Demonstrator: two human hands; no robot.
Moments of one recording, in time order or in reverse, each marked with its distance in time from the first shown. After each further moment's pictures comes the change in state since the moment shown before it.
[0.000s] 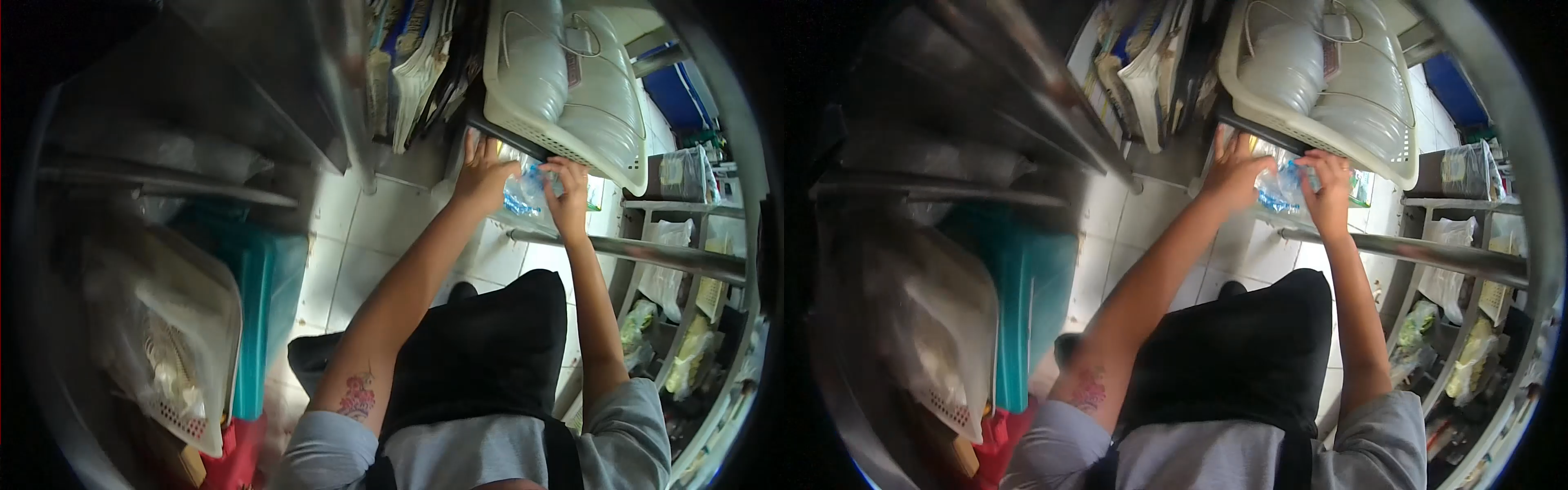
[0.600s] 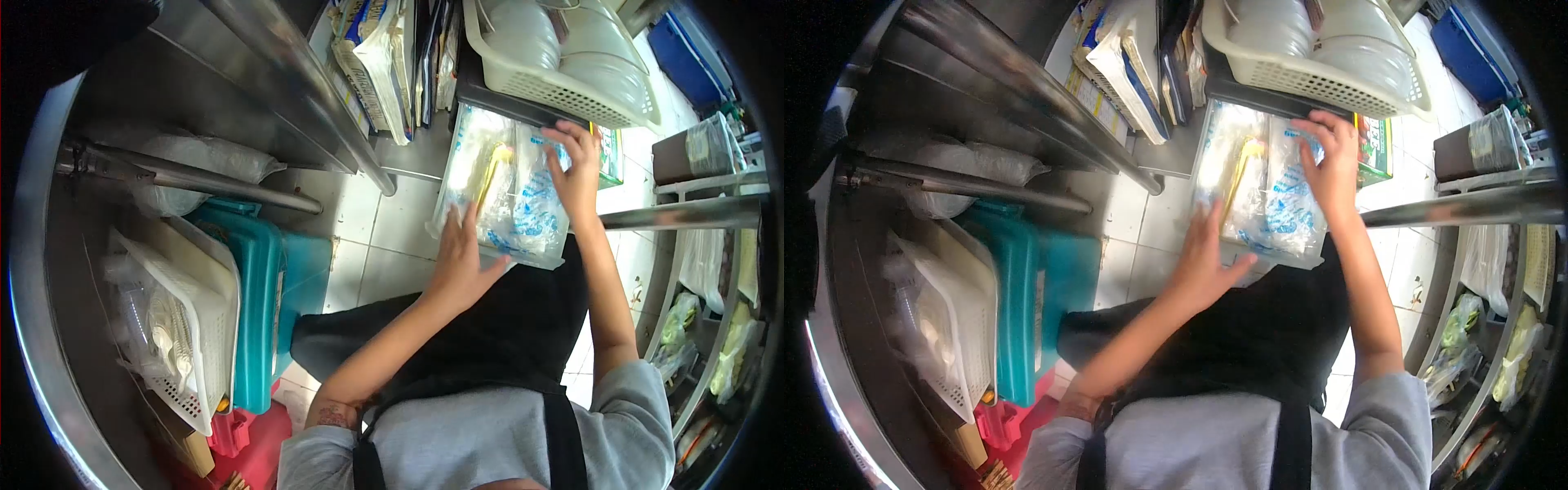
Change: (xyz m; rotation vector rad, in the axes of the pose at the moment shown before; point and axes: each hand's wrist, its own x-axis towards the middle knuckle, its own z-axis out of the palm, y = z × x) left_hand -0.149 0.086 -0.046 -0.104 -0.019 -0.335; right_hand -0.018 -0.019 0.005 0.001 0.264 0.048
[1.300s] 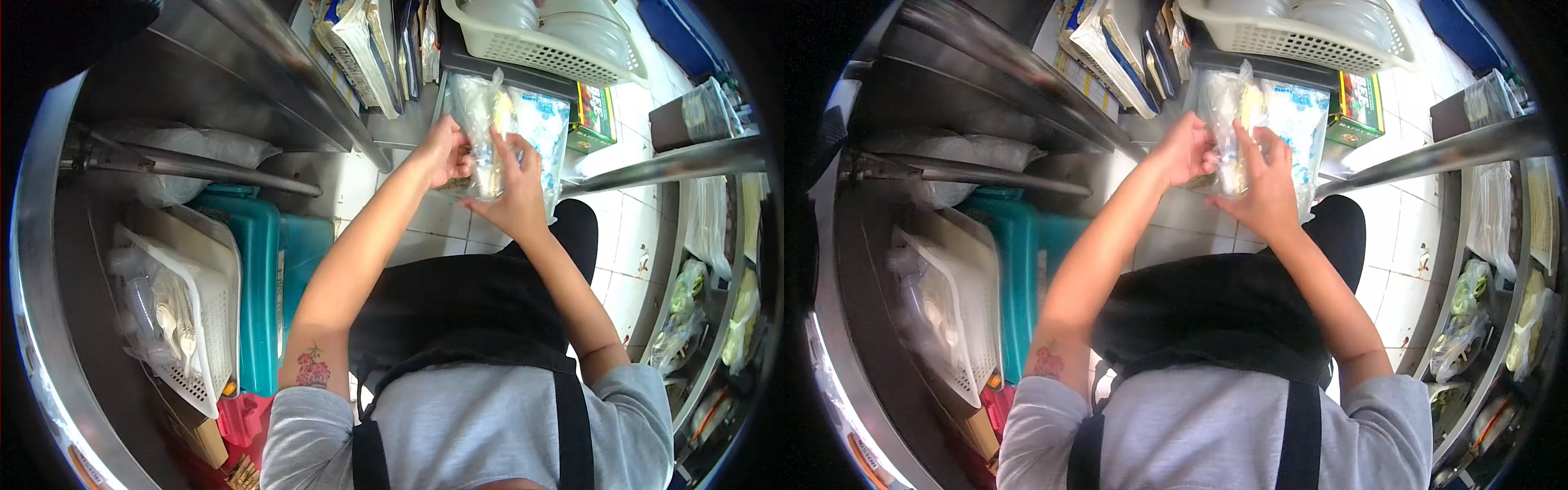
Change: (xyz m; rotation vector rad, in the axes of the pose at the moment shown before) left_hand 0.125 -0.039 -0.013 -1.101 -0.558 -0.858; right_hand -0.065 -0.104 -0.008 0.234 -0.225 0.261
